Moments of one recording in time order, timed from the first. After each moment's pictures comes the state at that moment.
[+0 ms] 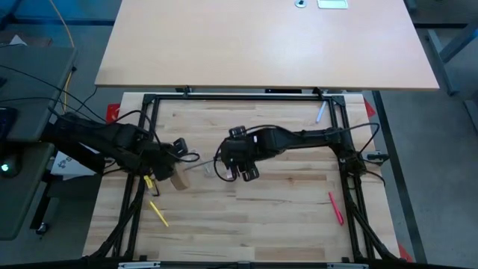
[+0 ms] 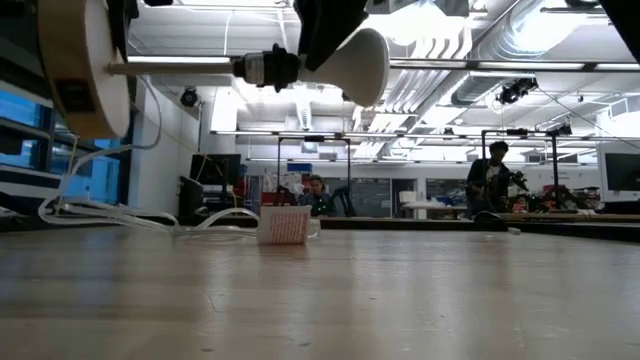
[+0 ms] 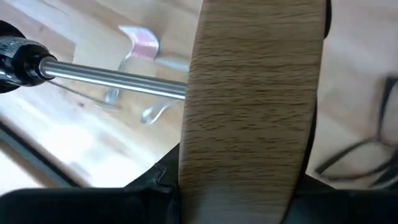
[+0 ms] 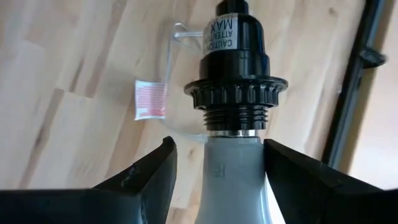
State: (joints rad) left arm -0.25 1.06 1.11 -1.24 -0.21 0.92; right arm 0.14 2.12 2.21 -1.26 0.28 -0.34
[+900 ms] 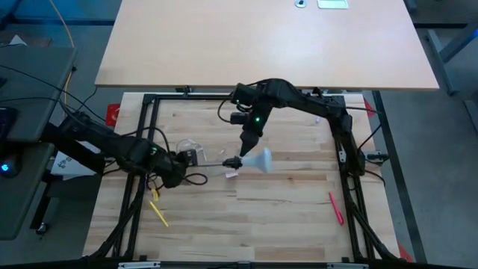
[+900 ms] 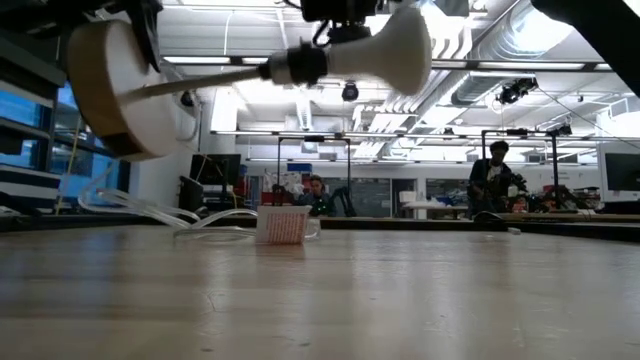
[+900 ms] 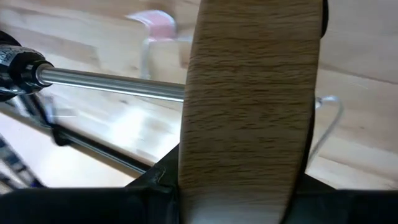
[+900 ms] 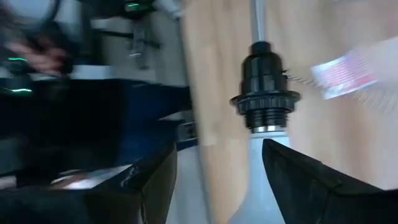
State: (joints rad) left arm -0.40 1.21 1.11 -1.18 -0.51 1.14; right arm -0.24 2.10 2.28 -1.42 -0.84 0.18
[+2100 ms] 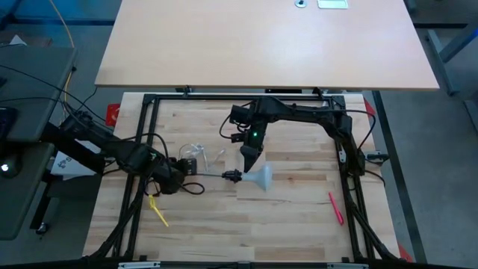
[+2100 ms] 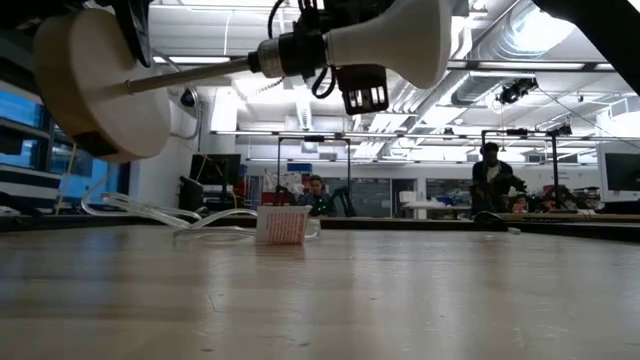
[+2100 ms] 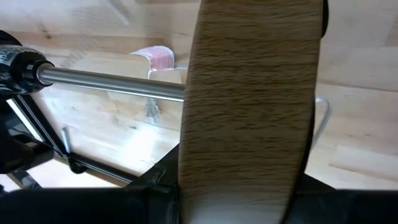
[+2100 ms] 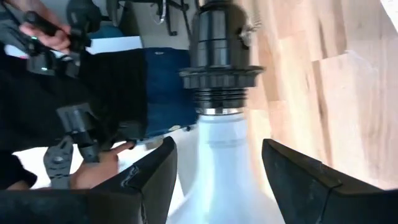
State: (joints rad) left arm -0.48 1.22 1.11 -1.16 -0.48 1.20; right arm -0.21 2.10 1.93 -1.27 -1.06 0.18
